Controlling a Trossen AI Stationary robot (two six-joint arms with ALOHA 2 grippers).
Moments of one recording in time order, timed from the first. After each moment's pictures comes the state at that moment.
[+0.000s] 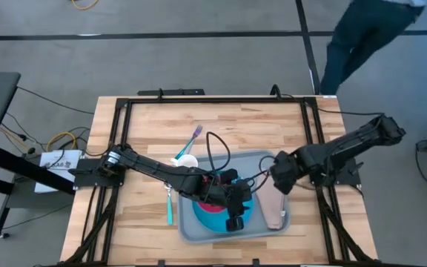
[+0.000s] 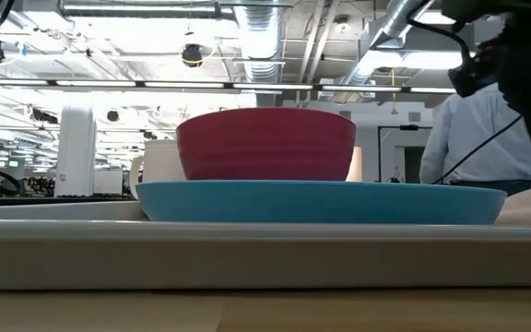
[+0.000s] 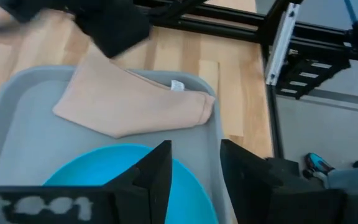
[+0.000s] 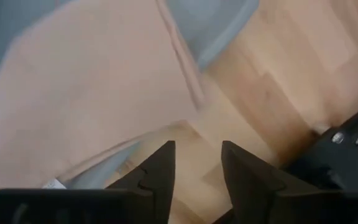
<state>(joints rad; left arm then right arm) -0.36 2.11 2.13 -0.75 -0.19 -0.40 0.30 1.26 0.85 -1.21 0.04 0.99</state>
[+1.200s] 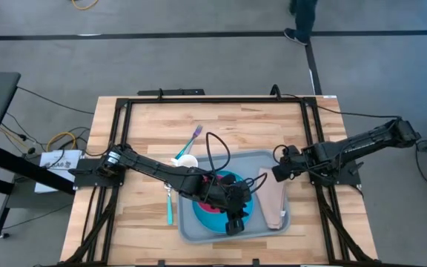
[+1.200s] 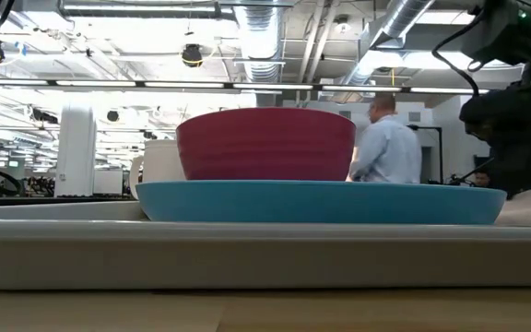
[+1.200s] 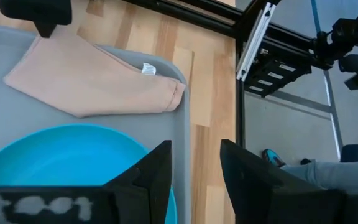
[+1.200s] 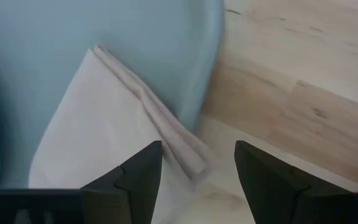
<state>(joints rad) -0.36 2.11 2.13 -0.75 -0.07 -0.54 0.19 0.96 0.45 -0.78 0.08 1.33</state>
